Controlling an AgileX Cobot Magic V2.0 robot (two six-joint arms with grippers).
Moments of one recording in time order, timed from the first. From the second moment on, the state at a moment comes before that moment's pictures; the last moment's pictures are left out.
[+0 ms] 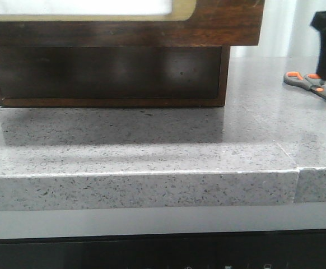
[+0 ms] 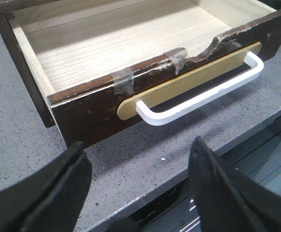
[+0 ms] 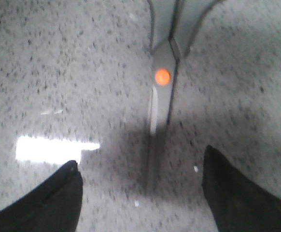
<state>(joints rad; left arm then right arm) -0.48 0.49 -0.87 -0.05 0.91 0.08 -0.04 1.77 -1.49 0.13 0.96 -0.16</state>
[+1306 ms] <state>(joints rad) -0.48 0.49 -0.87 -0.05 0.91 0.08 -0.03 1.95 -1.64 0.10 0.98 -0.17</state>
